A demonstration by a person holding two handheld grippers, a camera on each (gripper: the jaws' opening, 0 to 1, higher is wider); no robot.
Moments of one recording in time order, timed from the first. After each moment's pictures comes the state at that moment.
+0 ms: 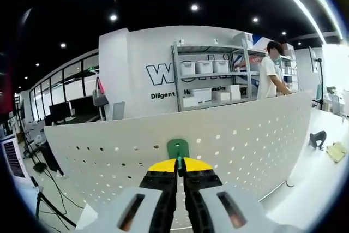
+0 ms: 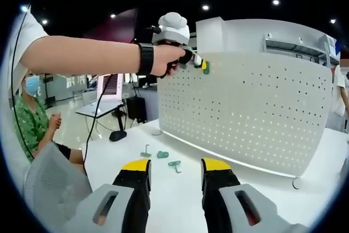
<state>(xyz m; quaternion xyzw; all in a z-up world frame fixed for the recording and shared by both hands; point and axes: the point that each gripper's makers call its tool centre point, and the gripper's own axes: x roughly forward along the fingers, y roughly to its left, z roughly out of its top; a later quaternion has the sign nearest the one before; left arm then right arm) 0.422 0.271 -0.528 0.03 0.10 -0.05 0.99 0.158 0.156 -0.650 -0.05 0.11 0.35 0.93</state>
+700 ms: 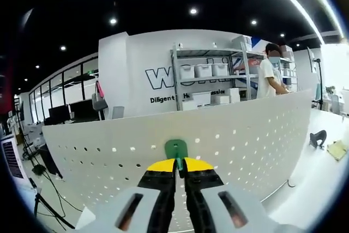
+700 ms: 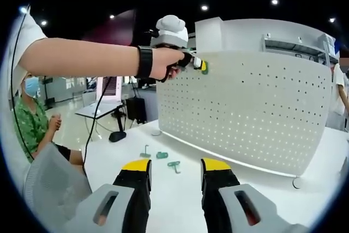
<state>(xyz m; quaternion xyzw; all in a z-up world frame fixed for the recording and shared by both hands) 0.422 0.269 -0.533 0.05 0.08 -0.07 0.99 0.160 0.154 -0.649 -0.04 0.11 0.35 0.93</state>
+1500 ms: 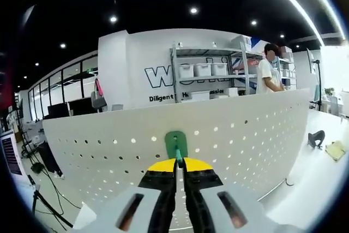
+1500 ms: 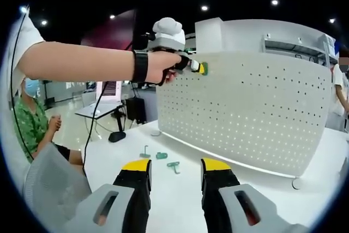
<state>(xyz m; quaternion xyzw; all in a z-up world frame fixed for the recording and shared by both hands) 0.417 0.271 -0.537 0.04 0.07 -0.07 0.99 0.160 0.154 -0.648 -0.04 0.11 0.35 0.93</state>
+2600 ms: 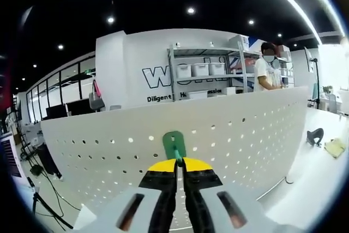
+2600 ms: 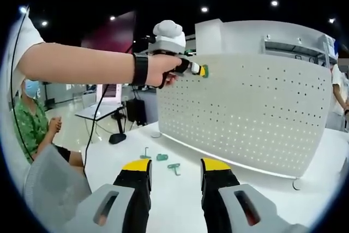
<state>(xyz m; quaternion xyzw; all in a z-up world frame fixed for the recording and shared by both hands) 0.418 0.270 -0.539 0.05 0.07 -0.08 0.99 0.160 0.155 -0.645 -0.04 0.11 0.35 0.93</state>
